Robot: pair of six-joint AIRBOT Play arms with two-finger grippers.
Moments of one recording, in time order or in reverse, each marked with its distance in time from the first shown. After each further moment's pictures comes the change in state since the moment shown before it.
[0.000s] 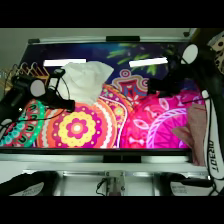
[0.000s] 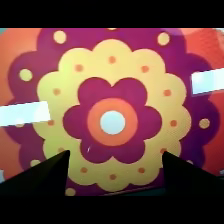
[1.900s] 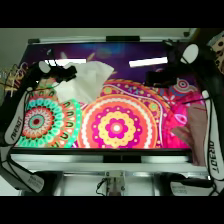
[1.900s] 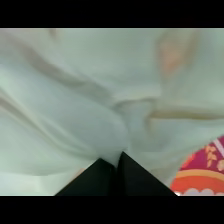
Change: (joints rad) left arm 0.245 -0.550 0.473 -0.403 0.507 0.003; right arm 0.001 0.009 0.000 0.031 -0.214 -0.129
